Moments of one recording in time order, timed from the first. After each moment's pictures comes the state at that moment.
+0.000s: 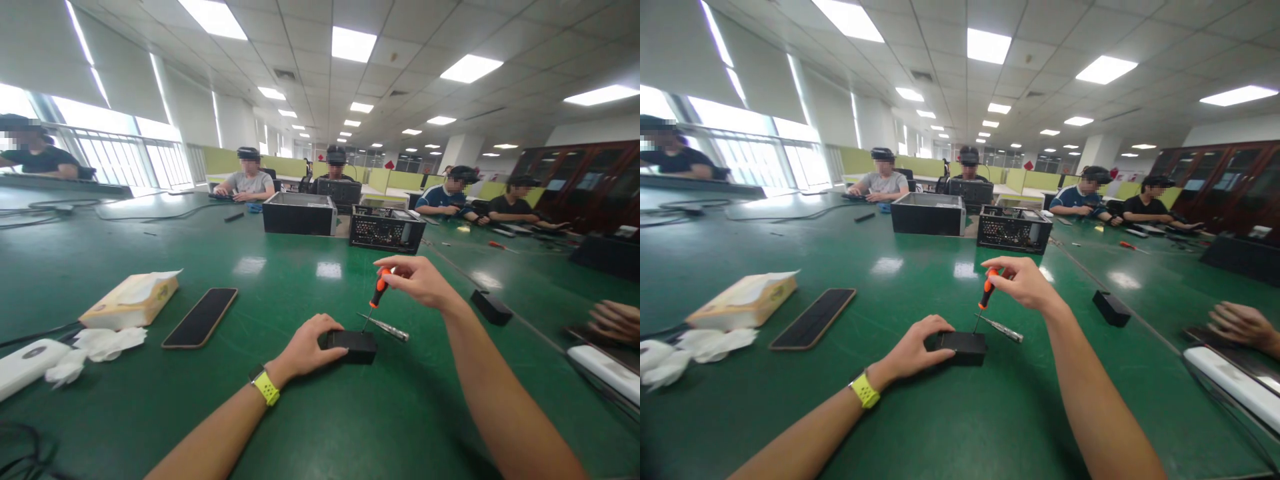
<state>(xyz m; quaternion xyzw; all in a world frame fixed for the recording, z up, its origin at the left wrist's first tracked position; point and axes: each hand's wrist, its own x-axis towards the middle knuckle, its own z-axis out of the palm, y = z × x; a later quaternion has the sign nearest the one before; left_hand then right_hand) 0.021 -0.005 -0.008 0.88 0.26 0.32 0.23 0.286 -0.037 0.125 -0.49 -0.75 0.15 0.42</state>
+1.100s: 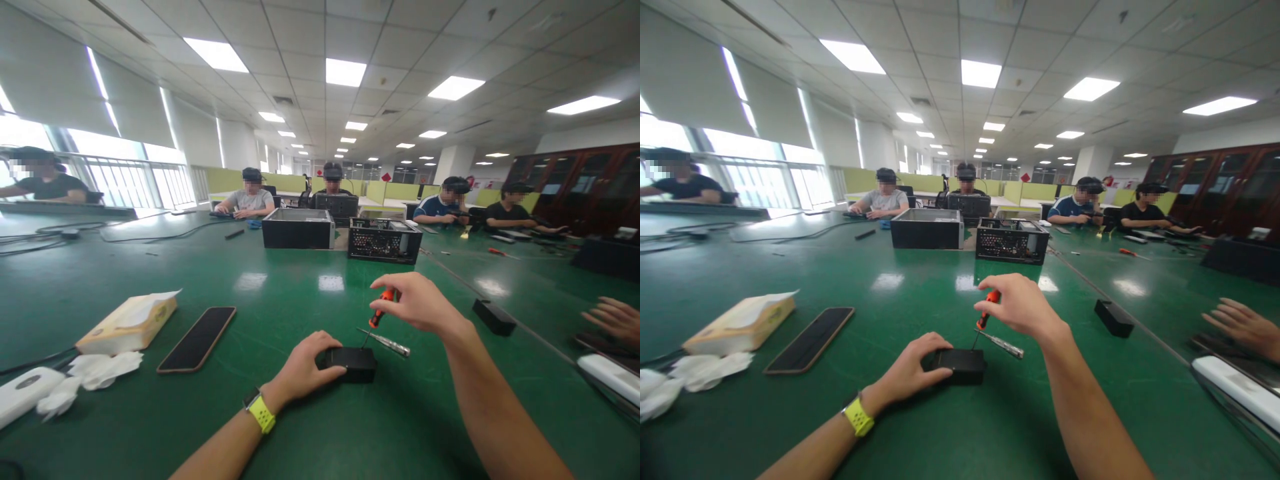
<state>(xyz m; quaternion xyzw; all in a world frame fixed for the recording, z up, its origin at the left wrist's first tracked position) 0.019 -0.006 -0.006 0.89 0.27 0.31 0.22 0.269 -0.057 0.141 -0.55 -0.79 -0.05 0.26</state>
